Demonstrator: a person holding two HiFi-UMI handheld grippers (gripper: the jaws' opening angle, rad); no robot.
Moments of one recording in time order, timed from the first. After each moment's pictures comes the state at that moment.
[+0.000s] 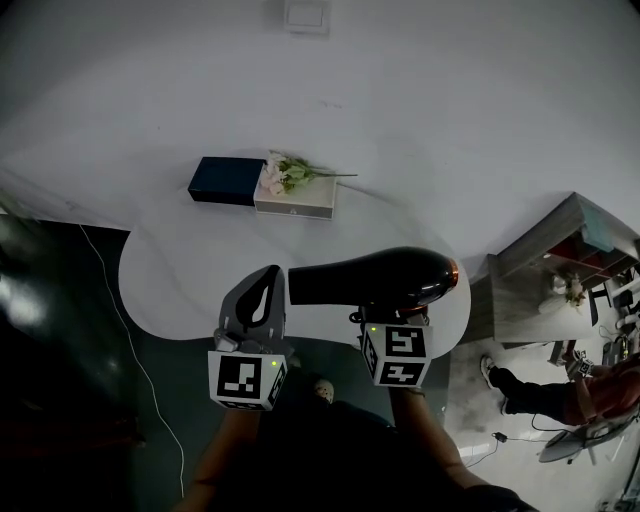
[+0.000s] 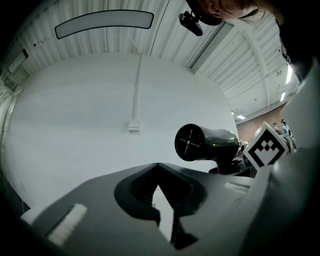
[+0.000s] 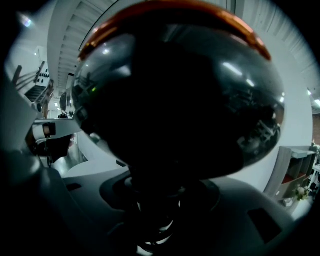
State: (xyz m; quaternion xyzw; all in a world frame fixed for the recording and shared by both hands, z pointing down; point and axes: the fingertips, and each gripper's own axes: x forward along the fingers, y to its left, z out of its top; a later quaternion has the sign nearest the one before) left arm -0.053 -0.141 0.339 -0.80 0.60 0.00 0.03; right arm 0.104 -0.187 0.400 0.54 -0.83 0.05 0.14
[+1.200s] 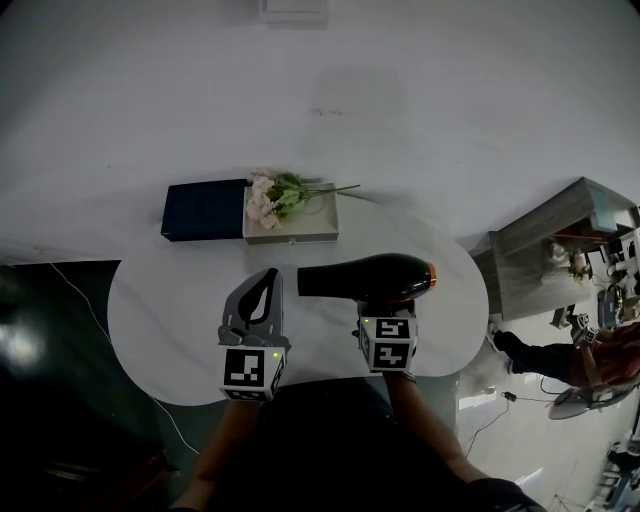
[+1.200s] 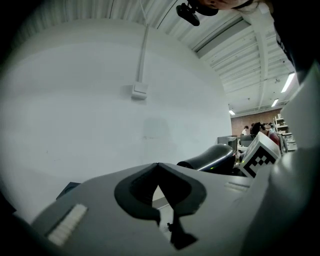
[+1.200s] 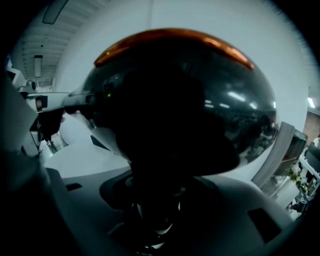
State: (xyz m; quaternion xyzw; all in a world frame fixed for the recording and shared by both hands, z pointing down) left arm -0.116 -0.317 0.426 -0.85 0.53 -0.06 -0.03; right arm 0.064 -0.318 0.536 0.59 -0.75 0.17 0.25
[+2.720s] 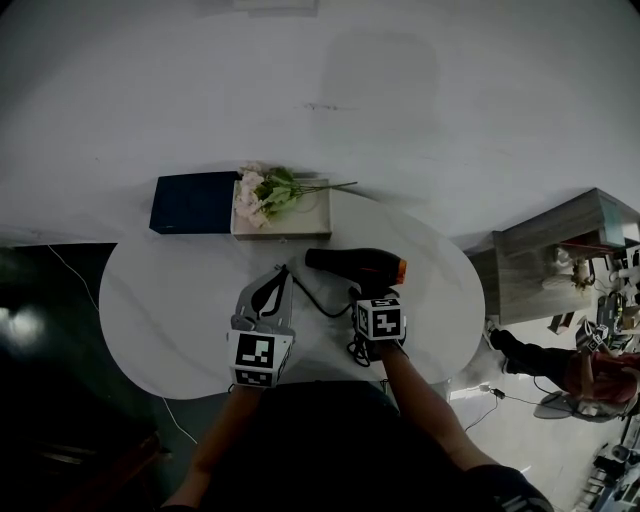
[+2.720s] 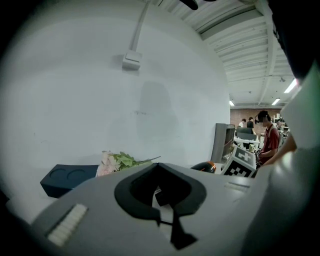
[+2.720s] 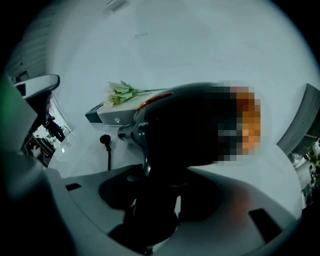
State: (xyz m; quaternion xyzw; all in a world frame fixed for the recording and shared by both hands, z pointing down) left arm -0.070 -0.344 0.503 -0.85 0.50 -0.14 -0.10; right arm 0.096 -0.339 0.675 0.50 -0.74 0.32 0.33
